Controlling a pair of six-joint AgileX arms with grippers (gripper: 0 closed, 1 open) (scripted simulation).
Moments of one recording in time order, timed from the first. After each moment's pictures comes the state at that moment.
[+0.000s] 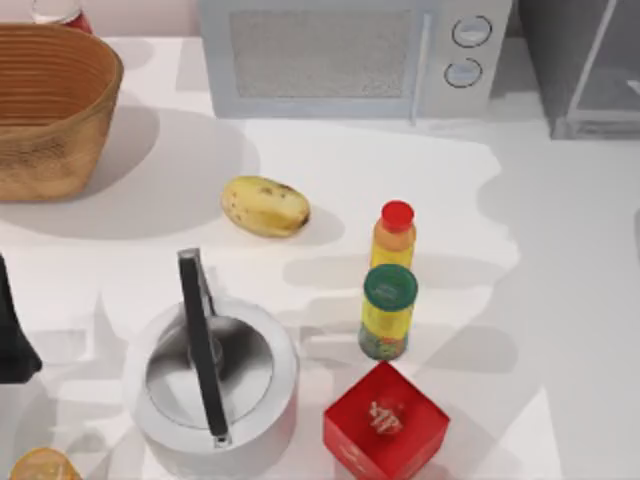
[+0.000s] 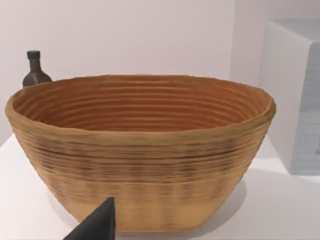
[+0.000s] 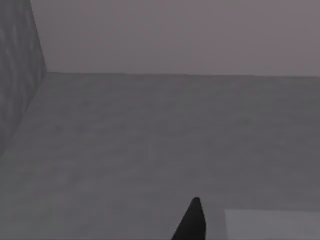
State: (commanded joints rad) left arm 0.00 0.00 0.00 0.00 0.00 0.00; right arm -0.22 2.19 1.35 0.55 -0.22 -0.05
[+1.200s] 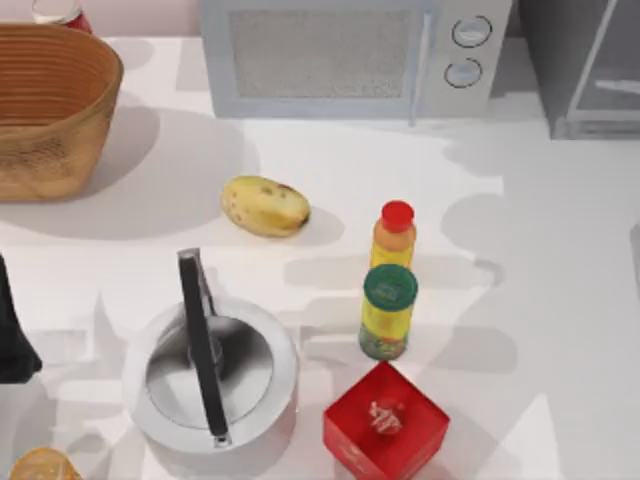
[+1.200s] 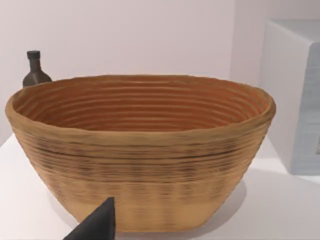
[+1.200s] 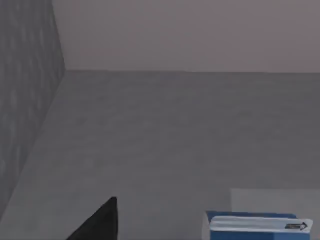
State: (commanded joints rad) left arm 0.00 0.00 0.00 0.00 0.00 0.00; right arm -0.20 2.04 1.24 0.49 -0.20 -0.05
